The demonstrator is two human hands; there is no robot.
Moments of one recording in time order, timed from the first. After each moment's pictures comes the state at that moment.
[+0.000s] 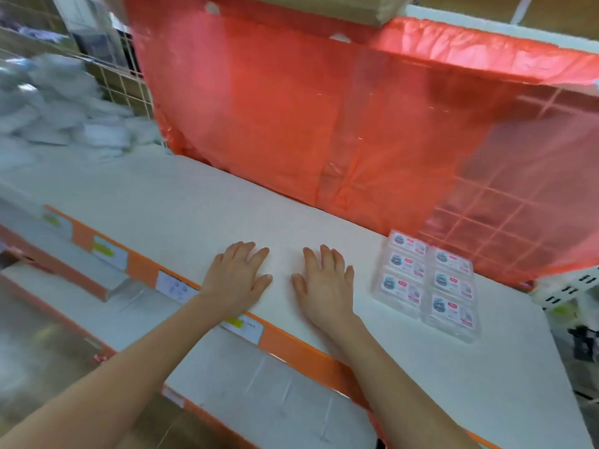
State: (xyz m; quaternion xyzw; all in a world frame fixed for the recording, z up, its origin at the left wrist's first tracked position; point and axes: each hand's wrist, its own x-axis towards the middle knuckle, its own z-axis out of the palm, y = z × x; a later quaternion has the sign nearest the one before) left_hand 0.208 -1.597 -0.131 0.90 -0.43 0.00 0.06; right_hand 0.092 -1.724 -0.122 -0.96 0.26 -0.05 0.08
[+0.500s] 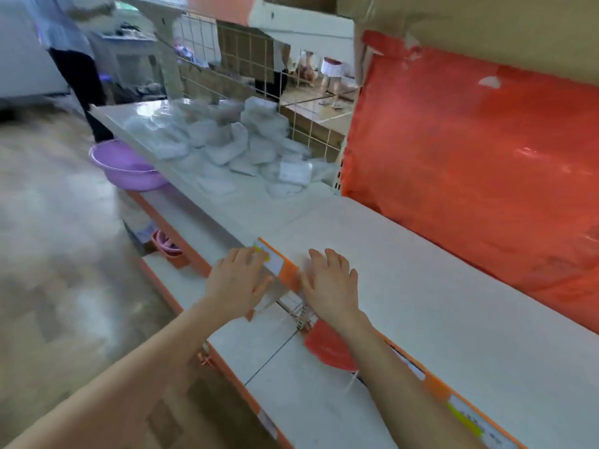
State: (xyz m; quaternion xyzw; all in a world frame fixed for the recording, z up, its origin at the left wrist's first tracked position) left_hand 0.402 -1.338 -0.115 0.94 -0.29 0.05 0.14; right_hand 0.340 -1.500 -0.108 -0.98 0.14 -0.04 0.11
